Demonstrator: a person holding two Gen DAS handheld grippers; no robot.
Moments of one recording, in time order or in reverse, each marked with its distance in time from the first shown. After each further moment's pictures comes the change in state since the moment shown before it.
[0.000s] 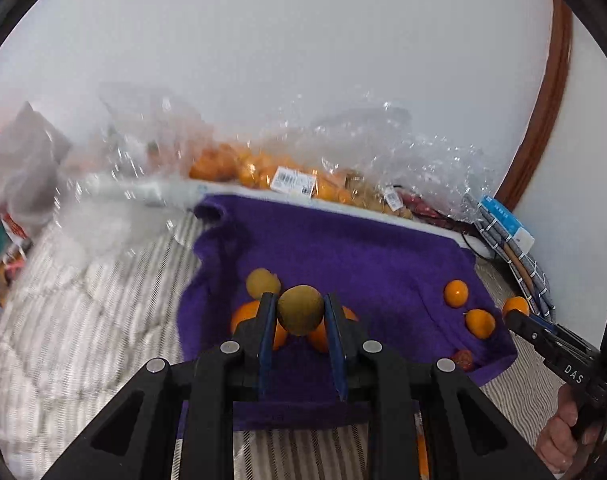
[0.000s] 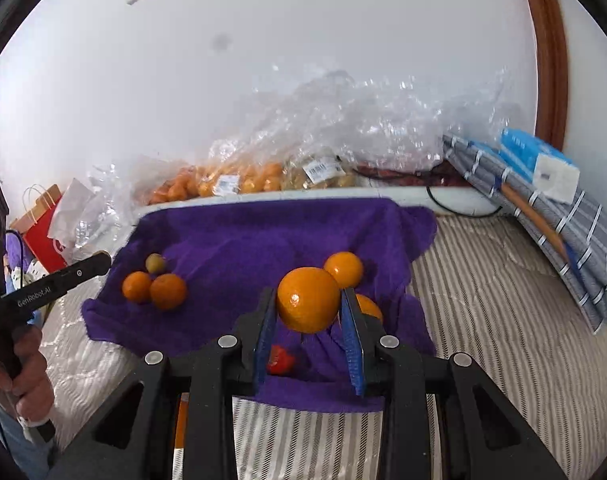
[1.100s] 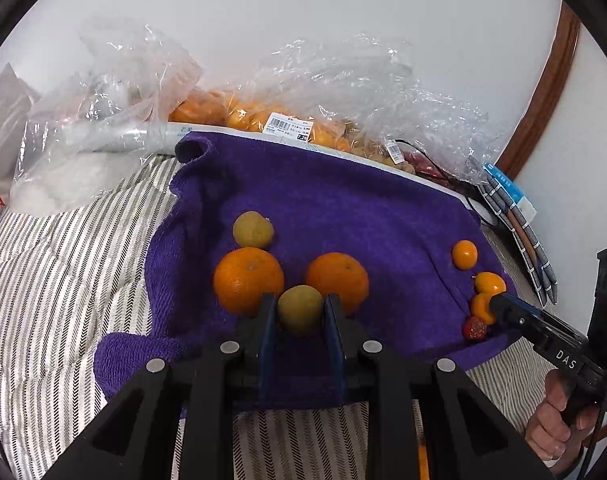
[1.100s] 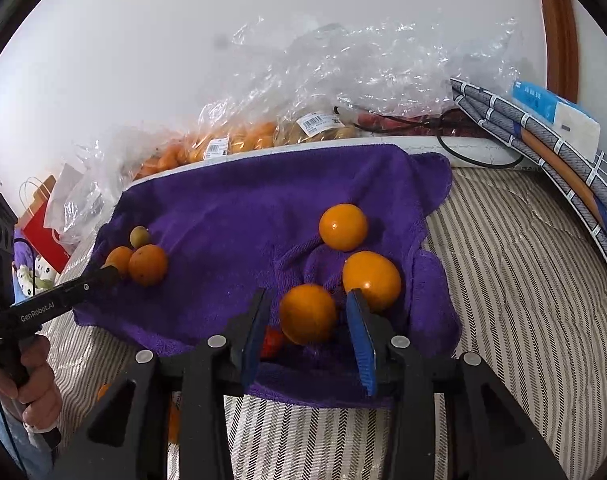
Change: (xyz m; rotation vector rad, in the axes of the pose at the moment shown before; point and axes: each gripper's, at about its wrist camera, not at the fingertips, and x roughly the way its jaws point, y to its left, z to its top) left arm 0.028 0.004 -0.017 0.002 0.127 -0.035; right arm 0.034 -0.011 -0.016 0.037 0.091 0.038
